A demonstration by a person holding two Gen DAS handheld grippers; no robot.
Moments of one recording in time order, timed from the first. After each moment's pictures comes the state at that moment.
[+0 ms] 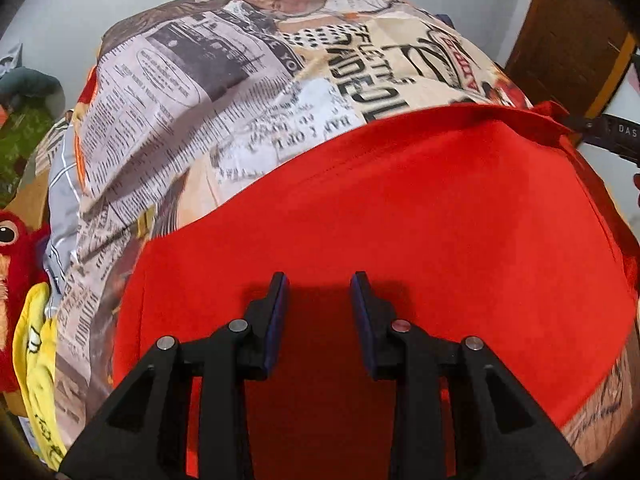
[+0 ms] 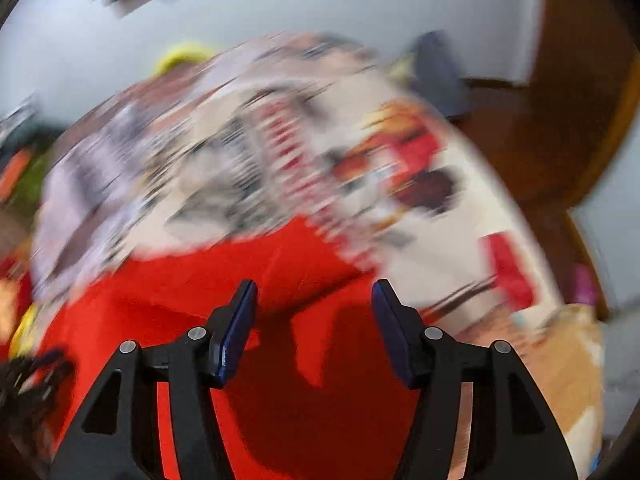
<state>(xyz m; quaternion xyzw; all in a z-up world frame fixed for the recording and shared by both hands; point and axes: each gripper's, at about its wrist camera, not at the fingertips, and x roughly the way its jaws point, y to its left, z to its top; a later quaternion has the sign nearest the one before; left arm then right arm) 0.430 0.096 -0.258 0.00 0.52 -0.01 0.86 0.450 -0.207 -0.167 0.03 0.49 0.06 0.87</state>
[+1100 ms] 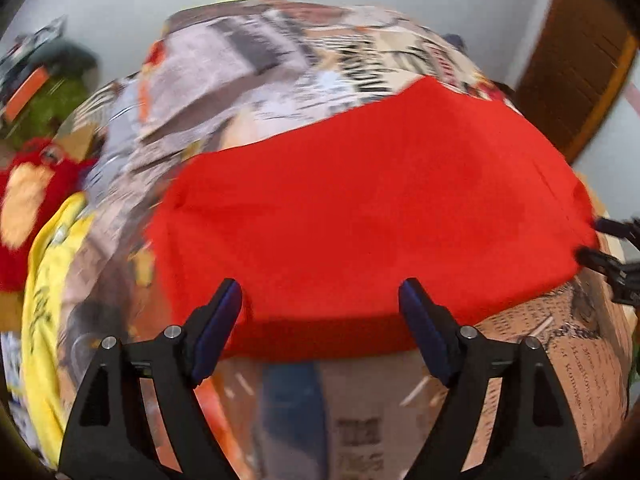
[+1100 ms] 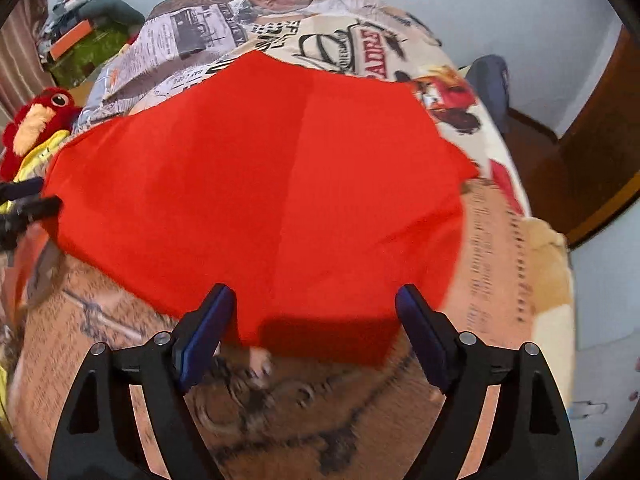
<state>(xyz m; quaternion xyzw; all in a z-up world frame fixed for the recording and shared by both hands) 0.297 0.087 -0.227 -0.04 0.50 0.04 0.87 0.270 -0.193 -0.172 -0.13 0.51 0.18 0.83</state>
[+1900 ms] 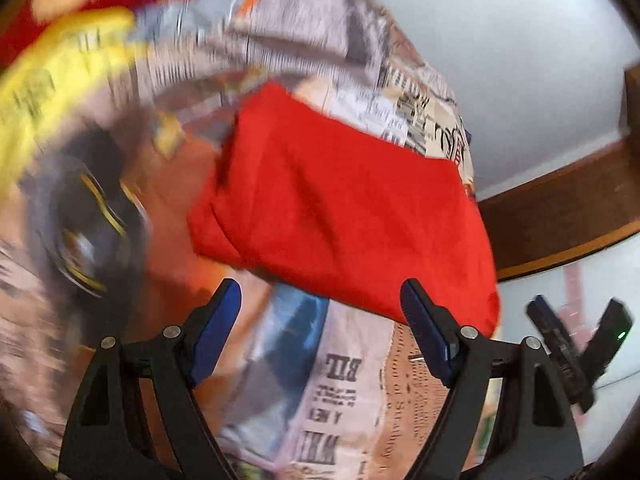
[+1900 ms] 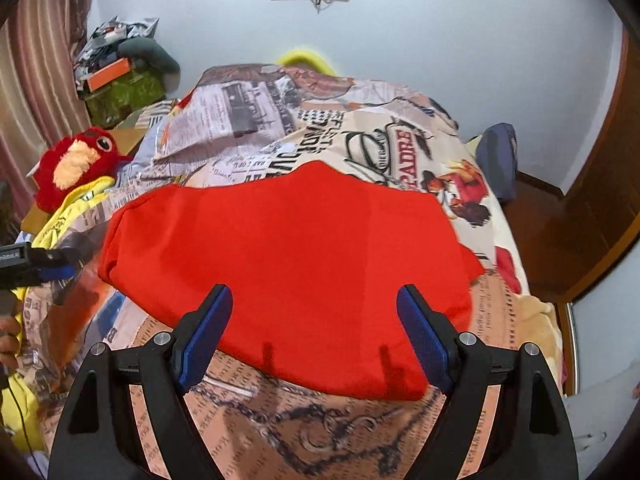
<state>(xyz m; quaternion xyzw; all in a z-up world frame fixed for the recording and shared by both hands) 0.237 0.182 -0.247 -0.41 0.47 0.01 0.78 0.251 -0.139 -0.110 -0.12 0.41 0.23 0.87</state>
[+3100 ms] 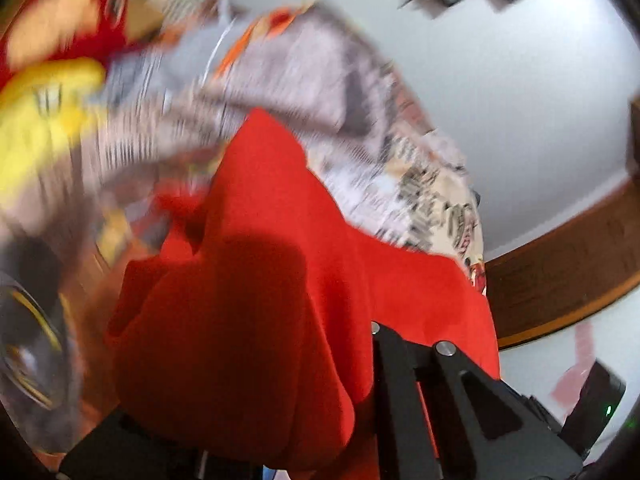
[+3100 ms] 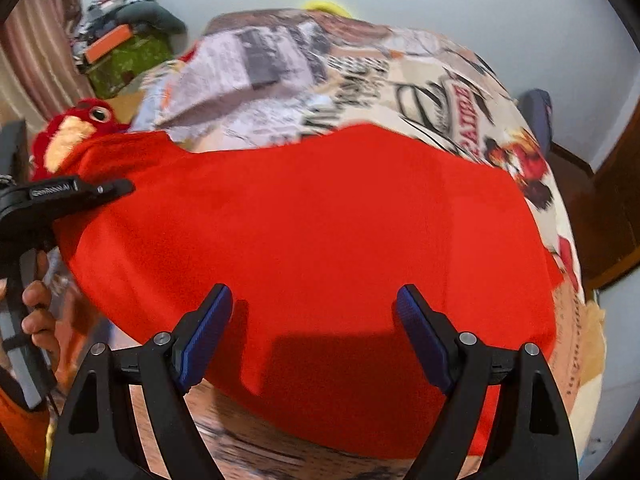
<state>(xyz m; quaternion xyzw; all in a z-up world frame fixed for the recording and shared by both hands) 0.312 0.174 -0.208 -0.36 0.36 0.08 0.86 0.289 -0.078 -0.152 -0.12 0.49 0.26 0.83</state>
